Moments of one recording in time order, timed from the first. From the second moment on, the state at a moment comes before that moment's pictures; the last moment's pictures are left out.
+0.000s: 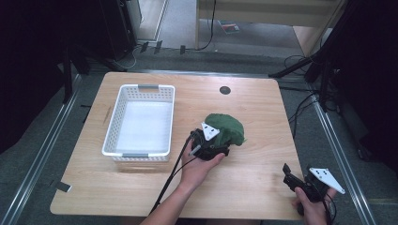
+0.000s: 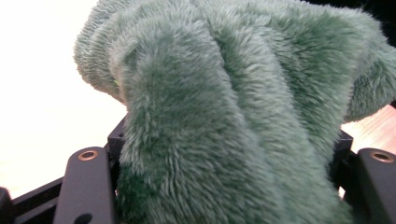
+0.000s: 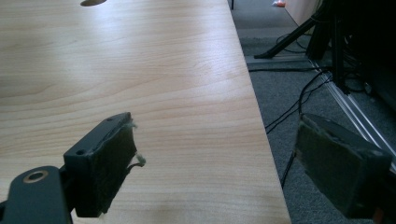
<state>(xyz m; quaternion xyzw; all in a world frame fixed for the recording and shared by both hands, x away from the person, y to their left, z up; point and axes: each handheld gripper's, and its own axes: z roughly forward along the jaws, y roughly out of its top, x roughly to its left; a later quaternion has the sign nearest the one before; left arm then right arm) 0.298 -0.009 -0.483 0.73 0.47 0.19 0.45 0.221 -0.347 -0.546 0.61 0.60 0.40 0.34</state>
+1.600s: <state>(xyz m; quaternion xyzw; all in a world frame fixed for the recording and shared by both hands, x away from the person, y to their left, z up) 0.315 0.114 -0.440 0.65 0.54 0.25 0.47 0.221 -0.347 -0.546 0.61 0.60 0.40 0.34</state>
